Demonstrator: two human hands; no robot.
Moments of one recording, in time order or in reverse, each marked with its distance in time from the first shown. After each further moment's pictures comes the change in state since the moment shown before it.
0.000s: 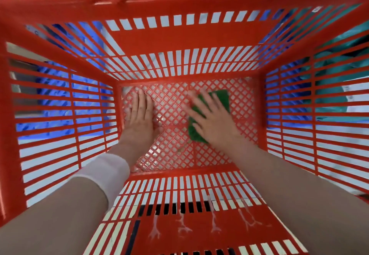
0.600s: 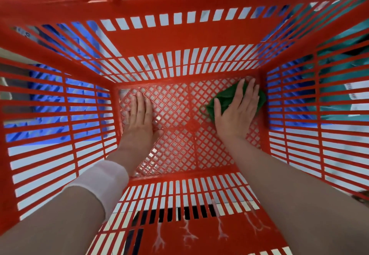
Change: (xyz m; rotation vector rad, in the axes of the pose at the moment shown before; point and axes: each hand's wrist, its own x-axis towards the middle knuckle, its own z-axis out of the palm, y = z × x) left_hand 0.000 -0.001 0.002 -0.060 0.036 0.019; right_hand 0.009 0.004 0.008 0.425 0.353 0.918
